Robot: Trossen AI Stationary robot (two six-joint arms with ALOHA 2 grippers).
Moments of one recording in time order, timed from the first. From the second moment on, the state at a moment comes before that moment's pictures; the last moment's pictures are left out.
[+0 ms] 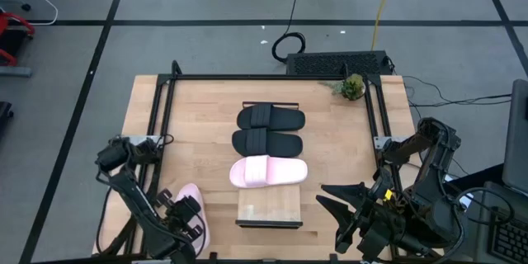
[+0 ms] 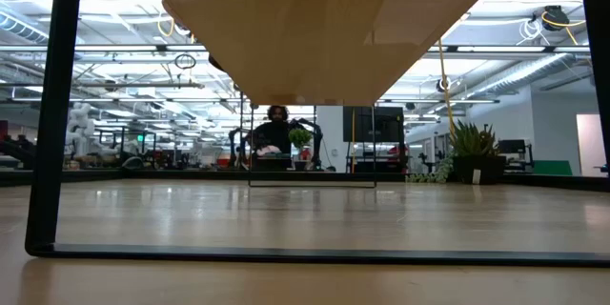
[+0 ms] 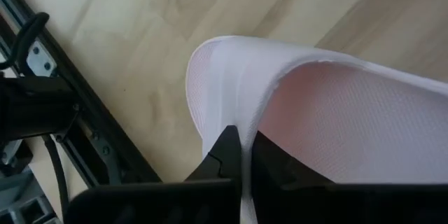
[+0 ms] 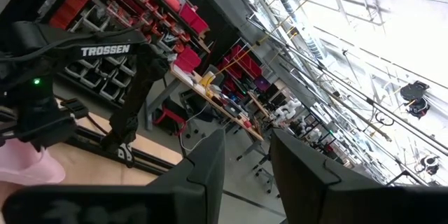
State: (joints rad) left arm -0.97 1.94 1.48 -1.56 -0.20 -1.73; right arm 0.96 1.66 1.78 0.30 1.37 -1.16
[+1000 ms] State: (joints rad) left arm -0.88 1.75 1.49 -1.57 -0.24 -1.80; right arm 0.96 1.63 1.78 0.29 1.39 -1.17
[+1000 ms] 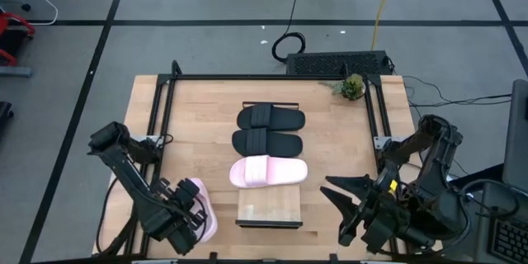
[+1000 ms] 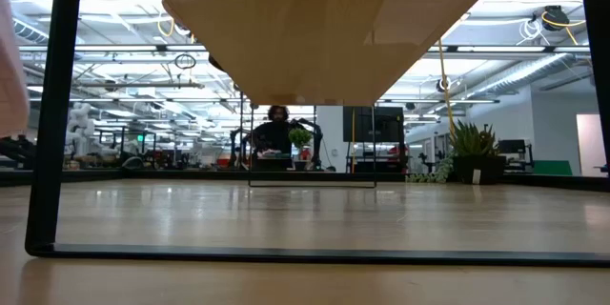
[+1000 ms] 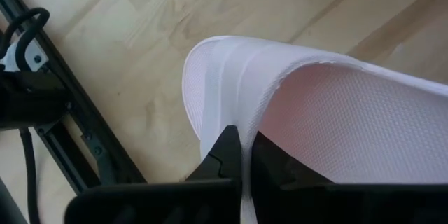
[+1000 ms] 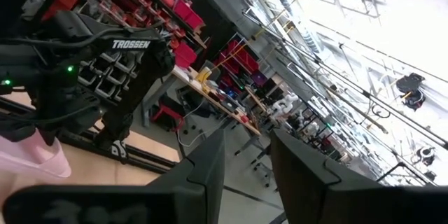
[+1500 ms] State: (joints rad) left arm -0.76 1.72 1.53 -1.57 -0.27 -1.63; right arm 0.96 1.57 1.78 0.25 1.39 -1.17
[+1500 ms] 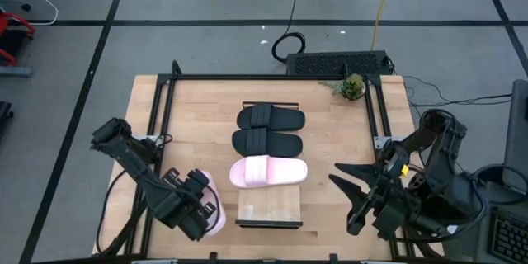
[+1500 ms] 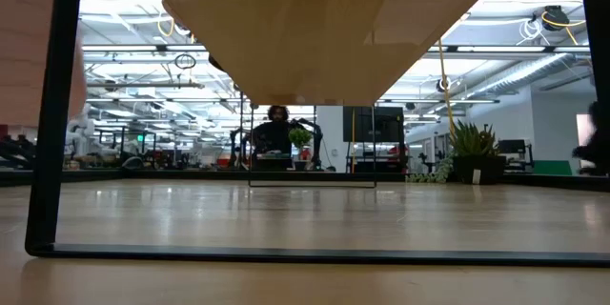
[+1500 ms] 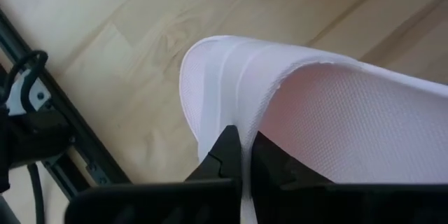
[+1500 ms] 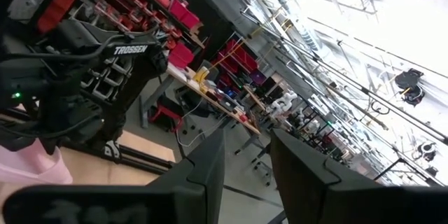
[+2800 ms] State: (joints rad) left arm -0.75 1.70 1.70 -1.57 -0.24 -1.41; right arm 0.86 1.56 1.71 0.15 1.44 -1.09
